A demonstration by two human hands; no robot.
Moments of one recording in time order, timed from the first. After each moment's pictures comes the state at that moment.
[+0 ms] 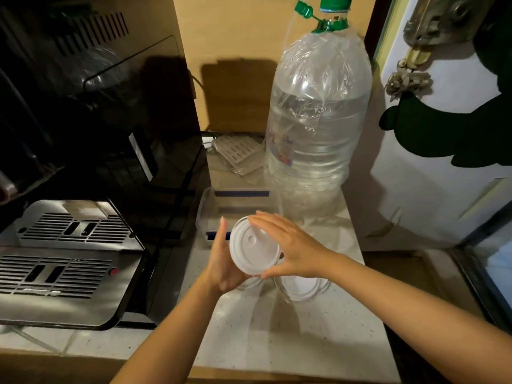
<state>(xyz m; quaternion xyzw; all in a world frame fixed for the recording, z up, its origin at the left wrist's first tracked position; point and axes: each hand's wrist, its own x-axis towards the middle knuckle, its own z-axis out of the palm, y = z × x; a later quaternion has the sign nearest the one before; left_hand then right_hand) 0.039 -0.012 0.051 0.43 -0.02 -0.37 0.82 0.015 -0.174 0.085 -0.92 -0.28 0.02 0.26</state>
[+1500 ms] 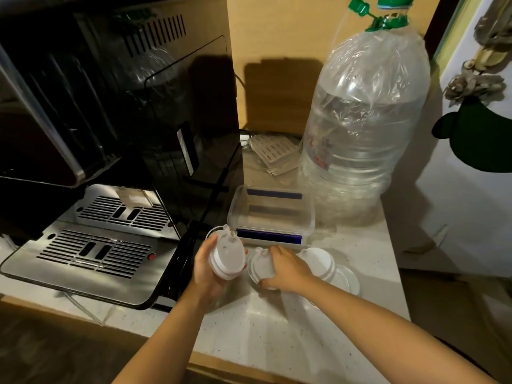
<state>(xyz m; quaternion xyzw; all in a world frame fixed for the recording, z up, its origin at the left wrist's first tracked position) 0.029 0.054 0.029 0.44 0.11 -0.14 0.88 0.041 -0.114 0.008 -0.96 -0.08 0.19 0.21</state>
